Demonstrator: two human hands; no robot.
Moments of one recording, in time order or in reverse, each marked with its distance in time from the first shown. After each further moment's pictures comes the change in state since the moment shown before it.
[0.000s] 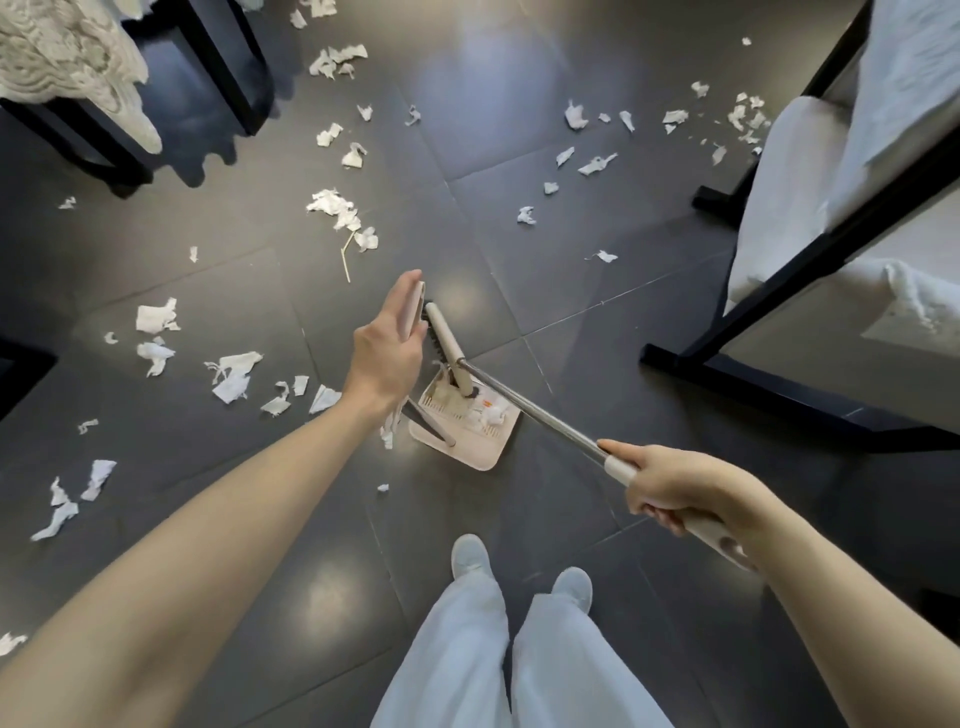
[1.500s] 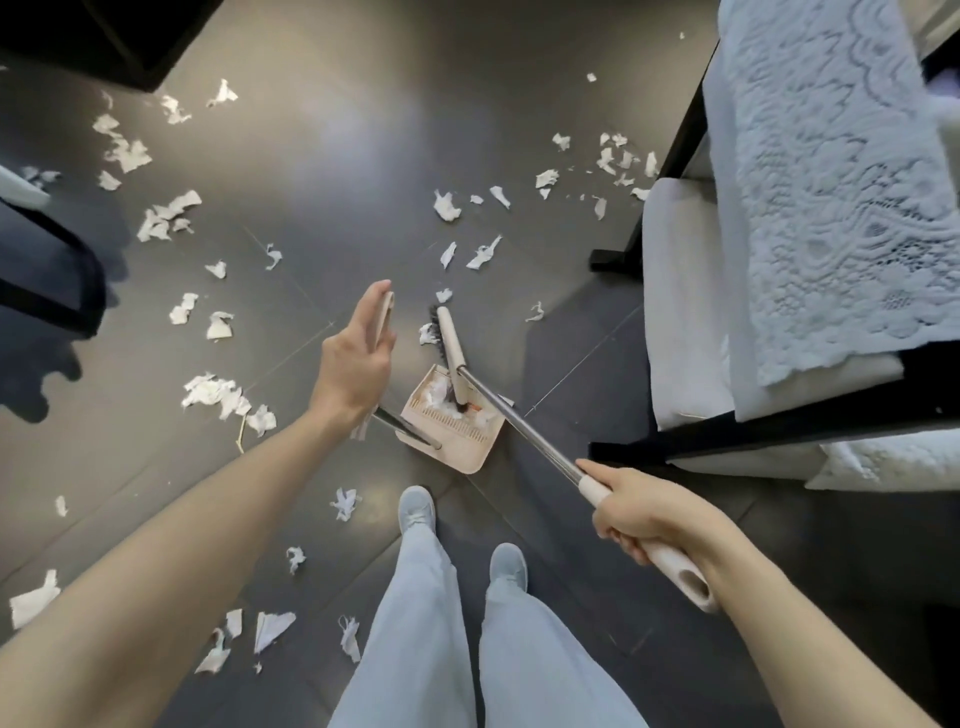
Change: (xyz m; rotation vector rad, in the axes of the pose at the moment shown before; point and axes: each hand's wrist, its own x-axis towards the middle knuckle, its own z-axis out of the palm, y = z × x) left_hand 0.369 0.203 0.144 0.076 -0.212 0.214; right_hand 0.105 -0.031 -0.317 0.519 0.072 0.082
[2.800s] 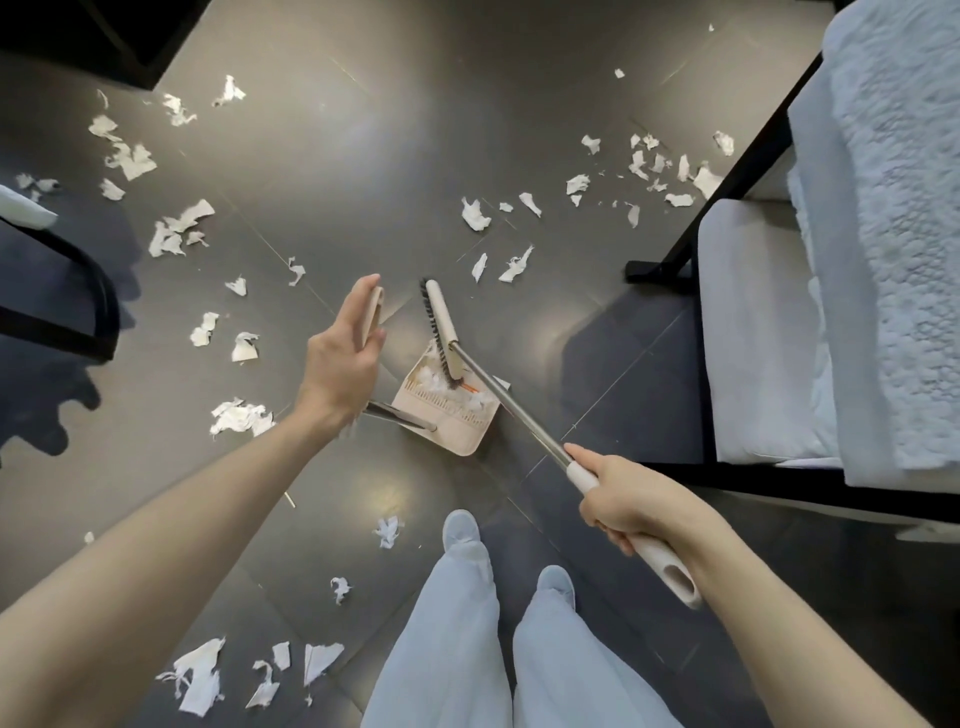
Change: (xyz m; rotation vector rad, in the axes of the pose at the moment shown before) left_hand 0.134 -0.053 -0.107 -0.103 -0.036 0.001; right_hand 0.028 -0.191 0.024 -0.128 0.045 0.024
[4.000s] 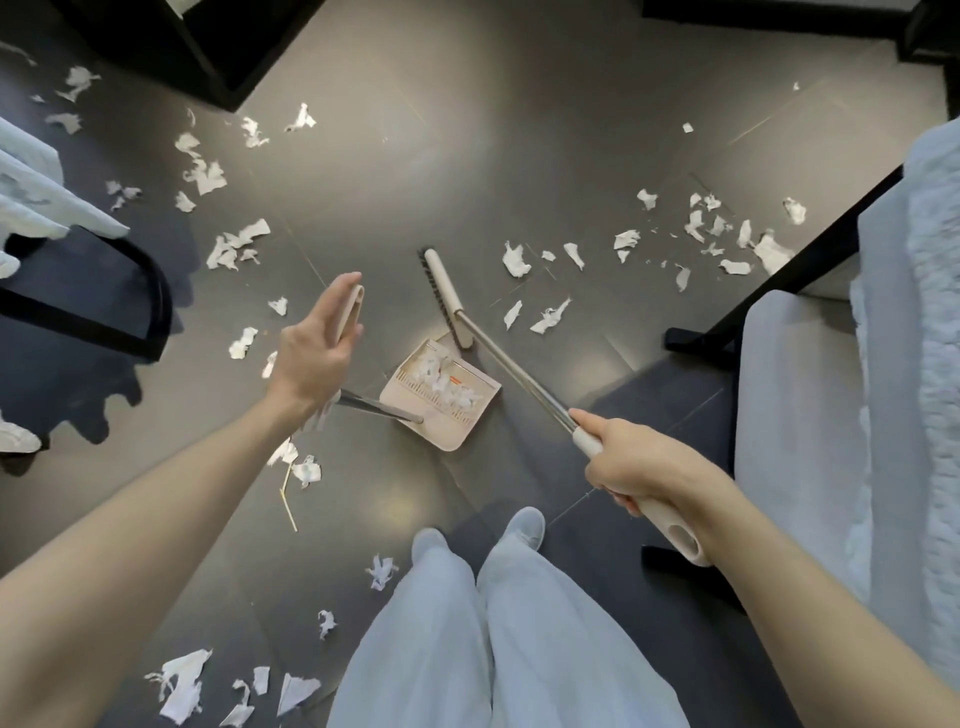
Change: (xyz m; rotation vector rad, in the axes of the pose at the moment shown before) left_hand 0.096 0.031 -0.016 0.212 0.159 -0.045; right_hand 0.057 -0.071 -0.146 -0.254 0.059 -0.155
